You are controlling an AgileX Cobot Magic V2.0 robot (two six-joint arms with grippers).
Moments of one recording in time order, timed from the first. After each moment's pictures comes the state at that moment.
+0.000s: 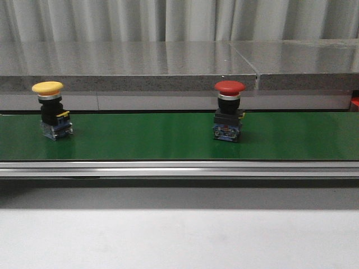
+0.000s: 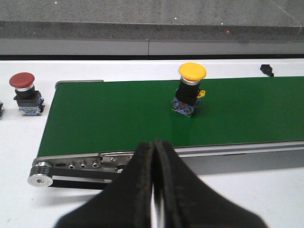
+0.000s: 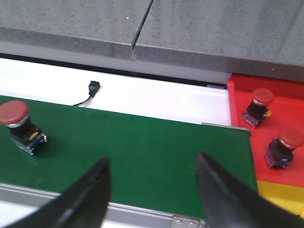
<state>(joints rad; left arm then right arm) -0.03 0.26 -0.39 -0.30 0.58 0.22 -0.16 0.61 -0.63 0.42 0.53 -0.44</state>
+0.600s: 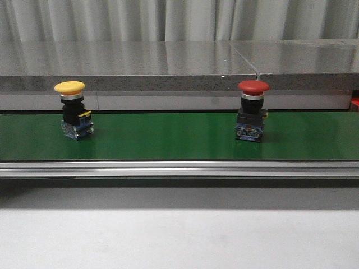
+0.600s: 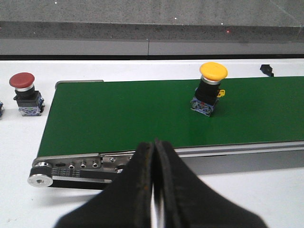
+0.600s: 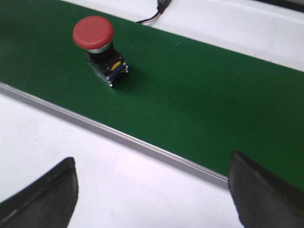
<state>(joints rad) -0.03 0.26 -0.39 -0.30 0.58 0.22 0.02 0.94 -0.69 0.46 0.66 -0.52</state>
